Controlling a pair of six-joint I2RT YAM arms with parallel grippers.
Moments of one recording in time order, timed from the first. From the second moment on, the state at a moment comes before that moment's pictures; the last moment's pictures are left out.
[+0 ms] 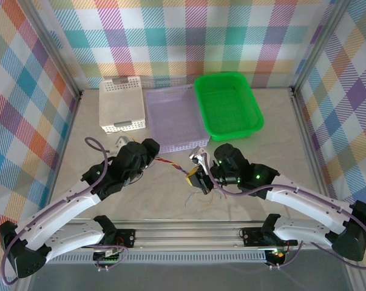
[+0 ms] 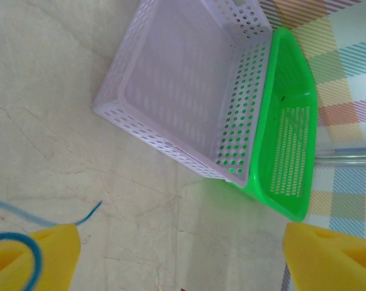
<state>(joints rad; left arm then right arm) -0.78 0.93 0.89 -0.64 -0.39 -1.41 0.97 1.04 0.87 -0.41 -0.31 0.17</state>
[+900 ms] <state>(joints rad) -0.78 0.76 0.82 -0.74 -0.46 -1.39 0.97 1.04 0.86 -0.46 -0.41 0.17</state>
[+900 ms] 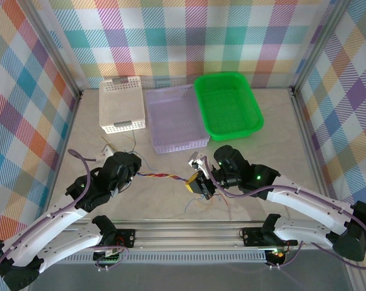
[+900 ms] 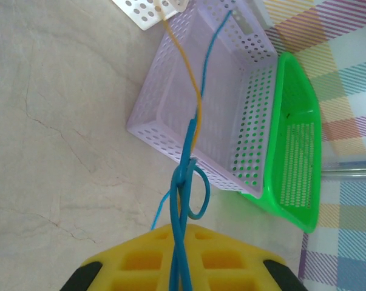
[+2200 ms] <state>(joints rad) -0.76 0.95 0.92 -0.75 -0.48 -1.38 0.95 1.26 0.89 -0.39 -0.44 0.15</state>
